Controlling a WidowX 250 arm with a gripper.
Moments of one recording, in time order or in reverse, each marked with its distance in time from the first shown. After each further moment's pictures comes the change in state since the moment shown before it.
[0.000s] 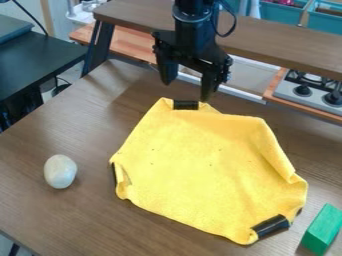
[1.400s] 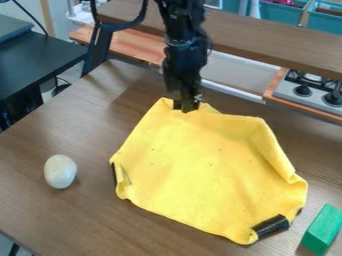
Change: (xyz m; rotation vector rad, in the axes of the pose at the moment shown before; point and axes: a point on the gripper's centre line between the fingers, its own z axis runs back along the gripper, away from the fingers) arm 0.034 0.040 -0.085 -0.097 0.029 -0.553
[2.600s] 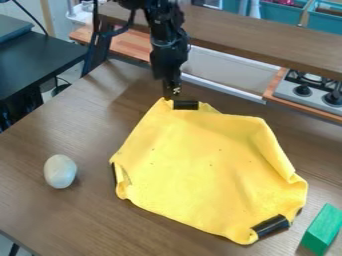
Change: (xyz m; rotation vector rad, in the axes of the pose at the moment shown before) arm 0.001 0.064 -0.034 0.118 -0.017 -0.078
